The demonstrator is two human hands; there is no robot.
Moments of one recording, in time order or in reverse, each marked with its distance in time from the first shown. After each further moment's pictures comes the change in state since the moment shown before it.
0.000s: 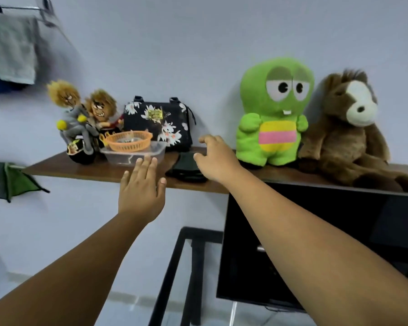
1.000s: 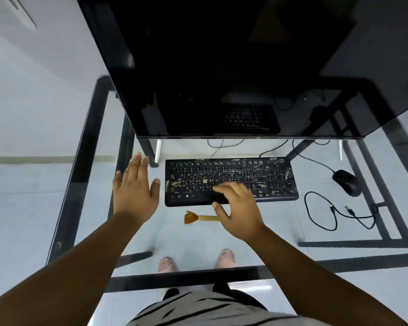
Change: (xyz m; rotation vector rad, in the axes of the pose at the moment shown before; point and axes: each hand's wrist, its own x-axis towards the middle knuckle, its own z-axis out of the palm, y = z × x) left_hand -0.317 0.114 0.160 -0.031 -0.671 -0.024; right_hand -0.446 0.284 0.084 -0.034 -0.196 0.190
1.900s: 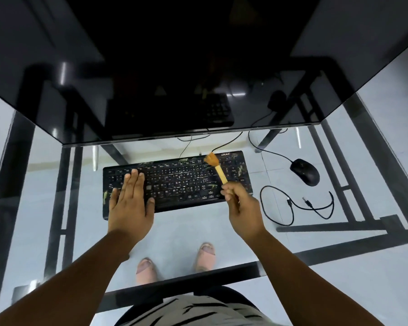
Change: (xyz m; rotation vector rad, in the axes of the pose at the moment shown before) left_hand 0.003 0.110 0.078 0.027 -0.112 0.099; right_hand -0.036 0.126 -0.059 0.401 0.155 0.394
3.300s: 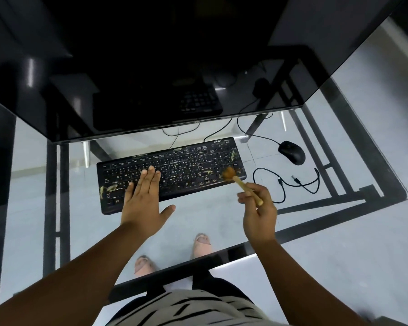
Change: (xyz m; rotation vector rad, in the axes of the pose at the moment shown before) left_hand -0.013 0.002 0.001 0.106 -0.144 0.190; right_hand -0.063 -0.039 0.001 0.288 0.425 0.341
